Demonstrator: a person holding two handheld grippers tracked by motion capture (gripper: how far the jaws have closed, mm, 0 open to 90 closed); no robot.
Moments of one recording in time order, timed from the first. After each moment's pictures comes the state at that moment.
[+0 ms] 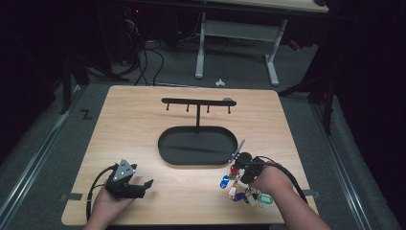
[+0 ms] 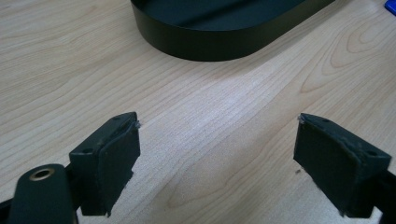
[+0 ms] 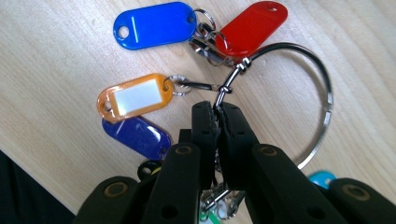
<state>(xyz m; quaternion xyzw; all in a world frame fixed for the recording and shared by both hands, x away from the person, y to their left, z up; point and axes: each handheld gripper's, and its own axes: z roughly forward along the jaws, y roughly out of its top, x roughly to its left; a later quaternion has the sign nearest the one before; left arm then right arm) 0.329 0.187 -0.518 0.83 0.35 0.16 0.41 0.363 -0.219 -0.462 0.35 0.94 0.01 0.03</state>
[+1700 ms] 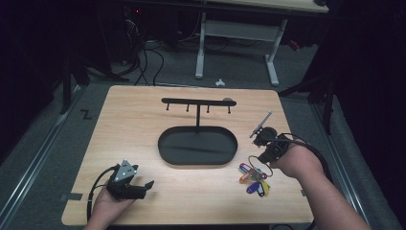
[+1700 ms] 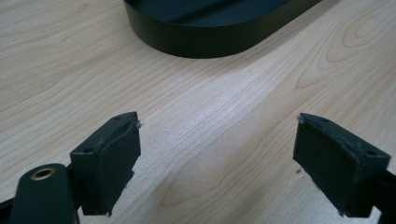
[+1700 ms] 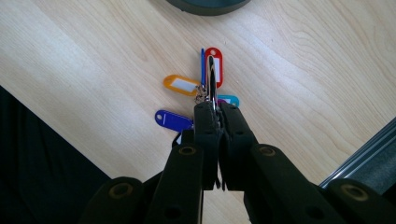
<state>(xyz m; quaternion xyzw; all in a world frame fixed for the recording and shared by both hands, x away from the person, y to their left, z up) 0.328 0.185 -0.519 0.83 0.34 0.16 0.41 0.366 -0.251 -0.349 0.40 0.91 0.04 0.07</state>
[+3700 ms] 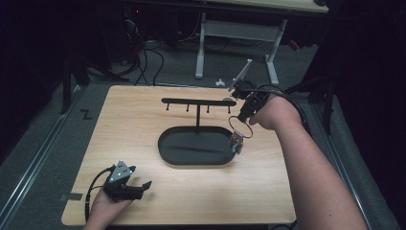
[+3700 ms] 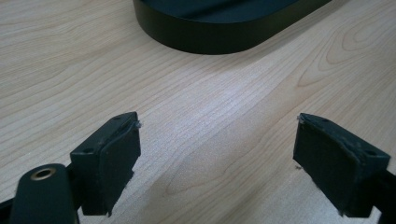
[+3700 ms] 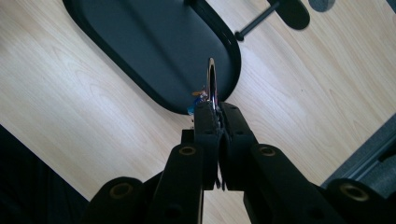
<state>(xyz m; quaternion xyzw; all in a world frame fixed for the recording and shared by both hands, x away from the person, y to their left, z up) 0.326 0.194 -0.522 0.82 0.36 0.15 0.42 0.444 -0.191 -0.268 0.39 0.91 0.07 0.09</state>
